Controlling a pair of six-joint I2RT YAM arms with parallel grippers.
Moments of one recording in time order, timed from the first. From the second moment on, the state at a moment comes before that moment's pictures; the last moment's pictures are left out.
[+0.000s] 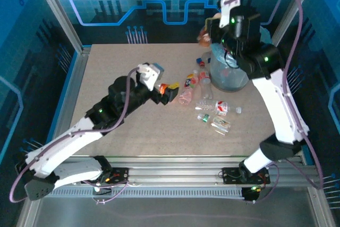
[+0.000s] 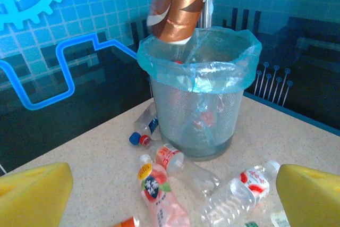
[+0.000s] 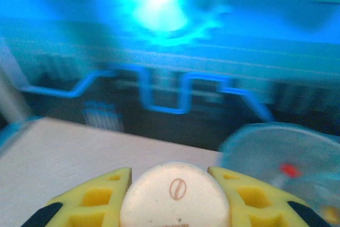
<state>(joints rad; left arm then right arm) -0.79 1.09 1.12 -0.14 -0.13 0.02 0.50 1.61 2.22 -0.88 0.39 0.08</state>
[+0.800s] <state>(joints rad) -0.63 1.27 1.16 -0.21 -0.05 -0.14 0.49 2.09 2.50 -1.00 1.04 -0.11</state>
